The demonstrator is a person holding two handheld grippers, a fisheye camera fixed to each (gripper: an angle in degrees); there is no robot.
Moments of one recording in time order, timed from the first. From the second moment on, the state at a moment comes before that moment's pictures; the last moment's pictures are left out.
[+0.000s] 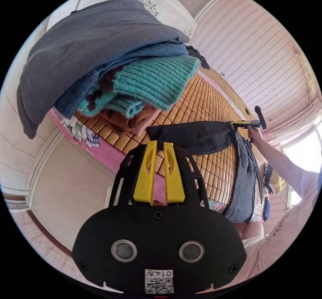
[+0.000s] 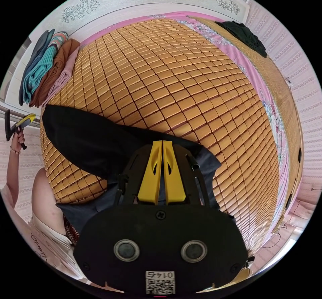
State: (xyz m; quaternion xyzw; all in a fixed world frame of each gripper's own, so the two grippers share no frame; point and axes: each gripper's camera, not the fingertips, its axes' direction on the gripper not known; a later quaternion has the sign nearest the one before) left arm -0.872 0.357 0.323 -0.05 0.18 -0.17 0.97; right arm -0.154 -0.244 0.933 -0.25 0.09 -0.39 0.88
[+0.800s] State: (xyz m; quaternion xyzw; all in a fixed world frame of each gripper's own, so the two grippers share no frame) left arm -0.820 0.394 0.308 -0.02 0.19 -0.01 0.98; right arm -0.442 -0.027 1.005 -0.24 -0.05 -0.65 0.72
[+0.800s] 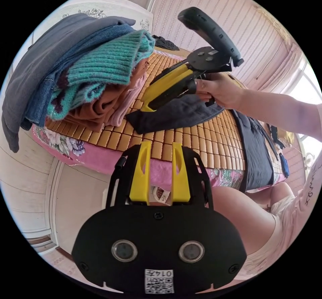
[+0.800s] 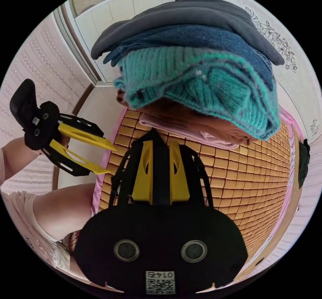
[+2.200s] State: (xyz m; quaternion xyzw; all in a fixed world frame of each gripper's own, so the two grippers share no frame) left arm -0.968 0.395 0.418 -0.05 0.32 -0.14 0.93; right arm -0.230 -0.074 0.935 -0.29 0.00 -0.49 0.83
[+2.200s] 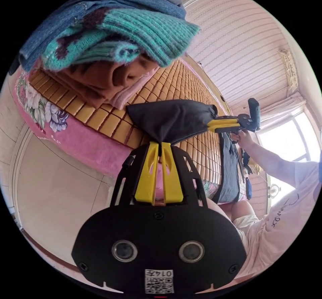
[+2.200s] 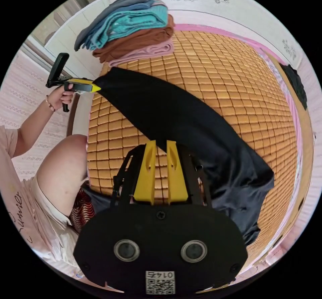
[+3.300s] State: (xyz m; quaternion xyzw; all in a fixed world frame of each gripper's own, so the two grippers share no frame) left arm -1.015 0.392 0.450 -0.04 0.33 -0.16 0.93; right arm -0.205 -0.168 0.915 -0.19 0.09 -0.32 0.92
